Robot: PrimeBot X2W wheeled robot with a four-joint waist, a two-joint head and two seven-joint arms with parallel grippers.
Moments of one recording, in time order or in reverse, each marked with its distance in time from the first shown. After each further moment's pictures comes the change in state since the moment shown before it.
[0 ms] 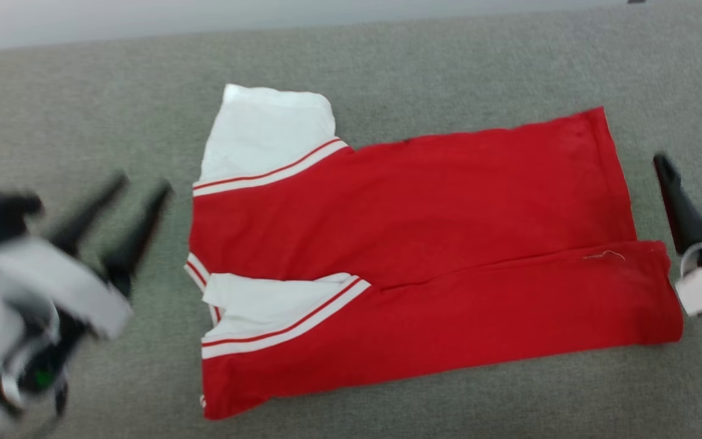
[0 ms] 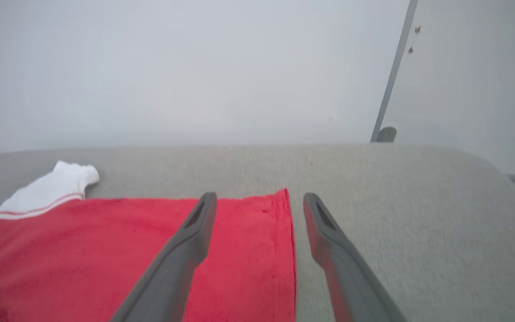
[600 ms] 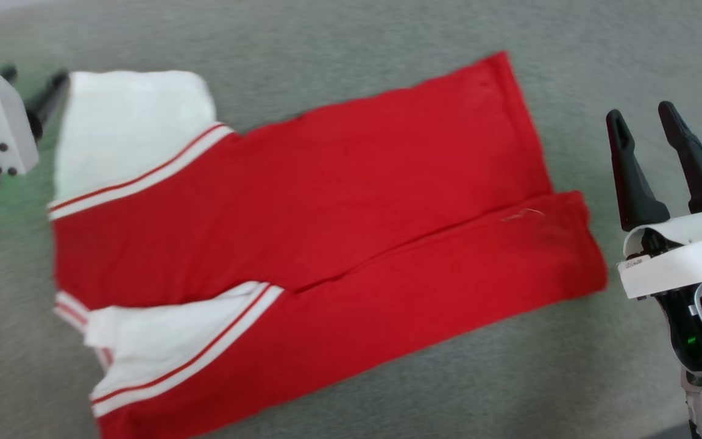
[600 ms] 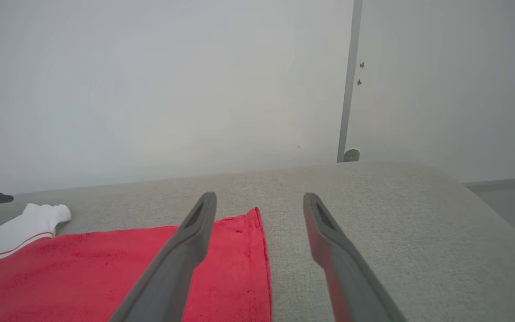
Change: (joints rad) left arm -0.580 -0.169 -0.087 0.712 0.155 -0.166 0.480; right arm -0.076 0.144 0.075 -0.010 -0.042 0.000 -0.218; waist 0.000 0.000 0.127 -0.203
